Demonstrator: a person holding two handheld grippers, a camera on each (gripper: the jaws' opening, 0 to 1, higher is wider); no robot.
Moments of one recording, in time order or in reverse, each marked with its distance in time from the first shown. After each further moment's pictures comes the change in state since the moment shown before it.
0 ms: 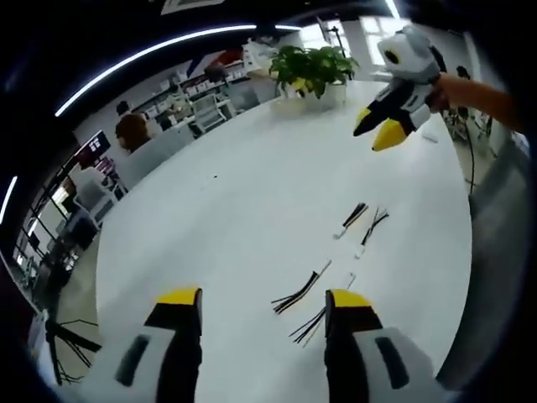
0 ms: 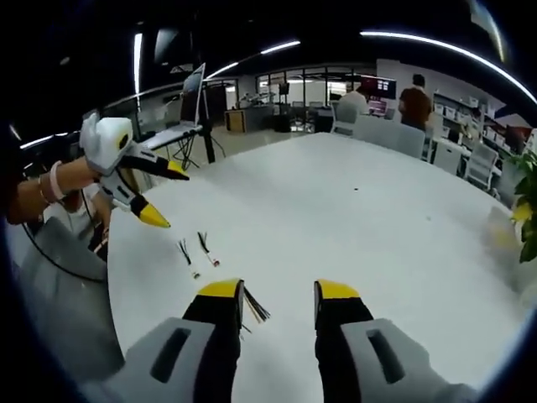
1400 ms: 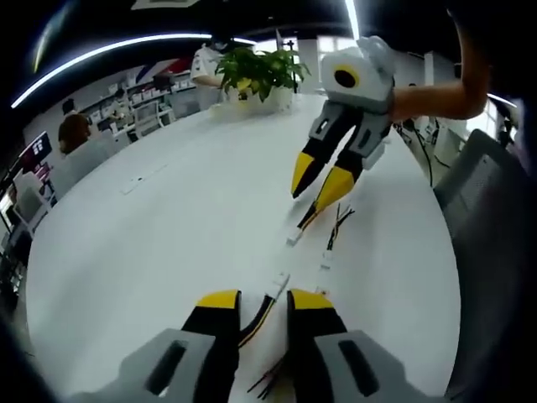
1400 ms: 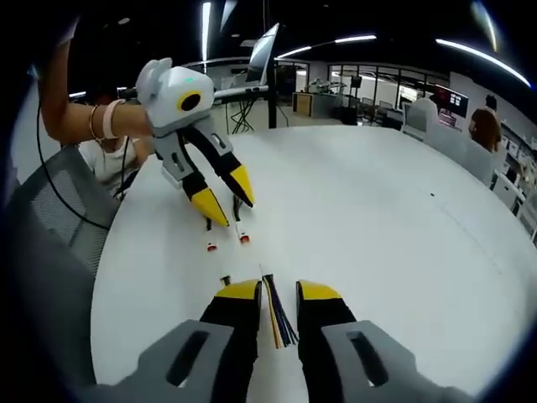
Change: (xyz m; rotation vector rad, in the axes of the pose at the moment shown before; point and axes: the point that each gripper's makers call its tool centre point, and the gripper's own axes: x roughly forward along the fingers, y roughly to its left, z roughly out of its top) left arm 0.061 -0.054 -0.005 0.021 -0.093 -0.356; right arm 0.075 0.039 -0.038 -0.254 0.082 0.282
